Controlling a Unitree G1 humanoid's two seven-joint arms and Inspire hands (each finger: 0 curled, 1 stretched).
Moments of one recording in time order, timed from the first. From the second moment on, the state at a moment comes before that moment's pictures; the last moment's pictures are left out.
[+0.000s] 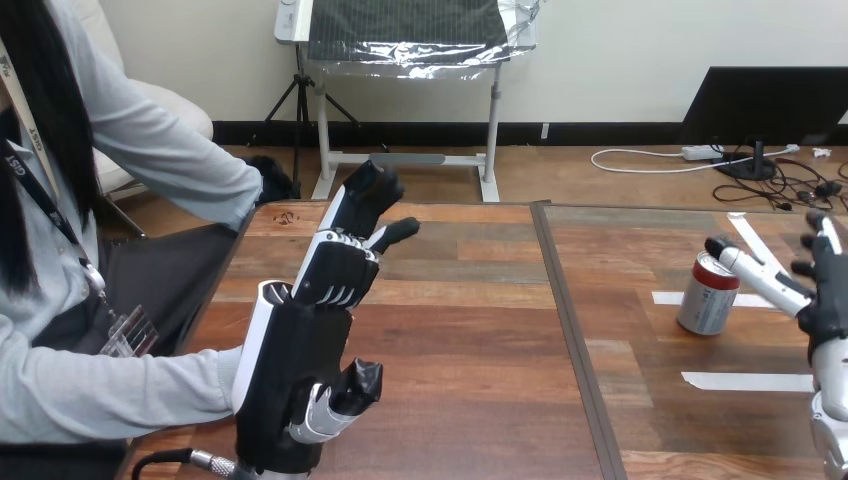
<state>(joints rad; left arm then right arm) -0.07 -0.02 -0.11 0.65 -0.39 -1.30 -0.57 -0.62 -0.49 -0.17 1.34 -0.19 -0.35 -0.20</state>
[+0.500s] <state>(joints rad) -0.04 -0.02 -0.12 0.61 -0.42 -1.28 -0.57 -0.62 -0.49 -0.16 1.34 -0.20 -0.29 -0.19</state>
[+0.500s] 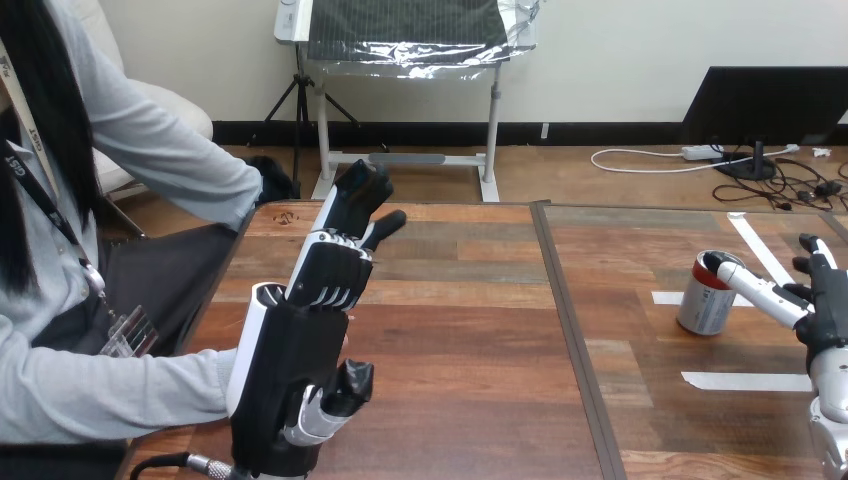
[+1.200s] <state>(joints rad) -0.01 -0.02 -0.14 0.56 -0.45 -1.26 -0.59 -0.62 -0.48 -0.16 1.35 -0.20 -0.25 -0.17</state>
